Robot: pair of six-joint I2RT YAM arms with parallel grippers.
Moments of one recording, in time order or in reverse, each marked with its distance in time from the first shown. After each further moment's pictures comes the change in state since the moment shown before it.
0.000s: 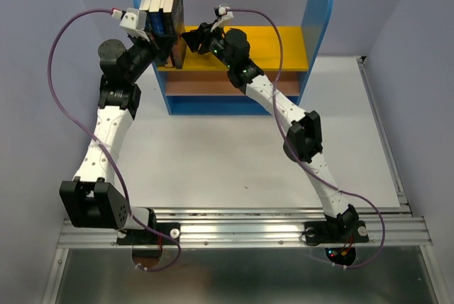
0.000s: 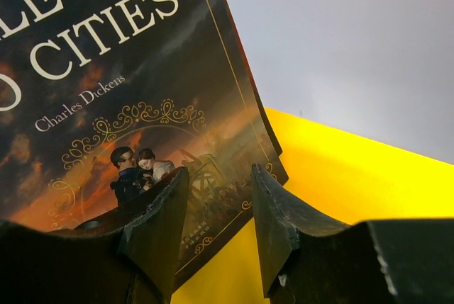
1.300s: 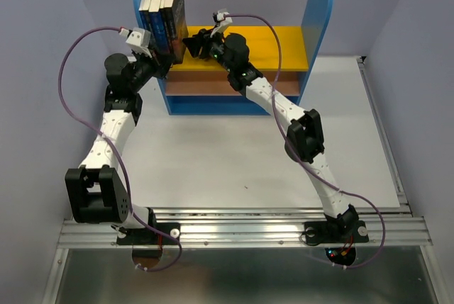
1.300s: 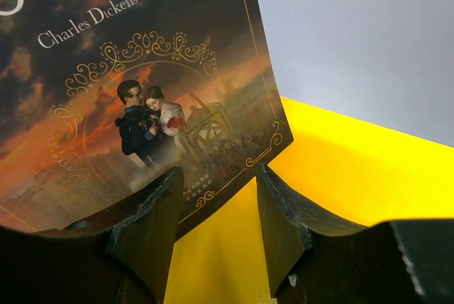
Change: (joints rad) left arm 0.051 0.043 -0.190 0.118 0.054 0.048; right arm -0.003 -0.026 -0.114 0.061 0.000 -0.056
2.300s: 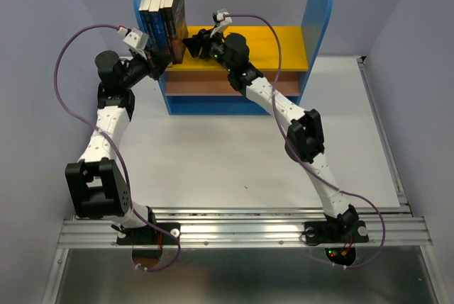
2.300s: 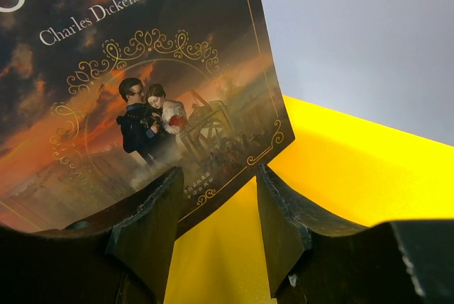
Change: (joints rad) left arm 0.086 0.052 0.037 0.040 0.251 0.084; right arm 0.000 -0.002 0.000 -0.008 -0.008 -0.004
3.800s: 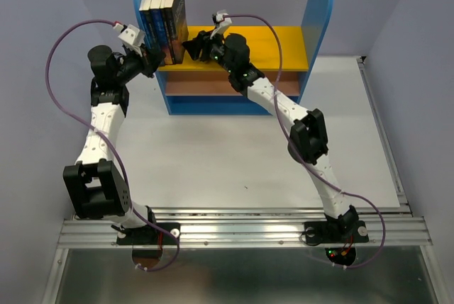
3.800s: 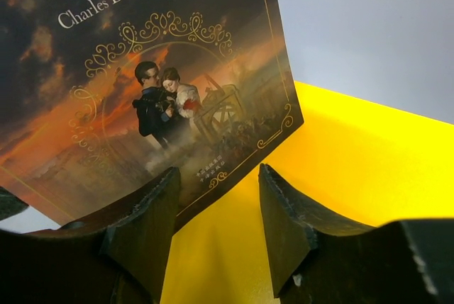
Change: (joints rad) left arm 0.037 0.003 0.078 -0.150 0.002 0.138; right arm 0.005 -0.055 -0.074 -0.019 -0.001 0.003
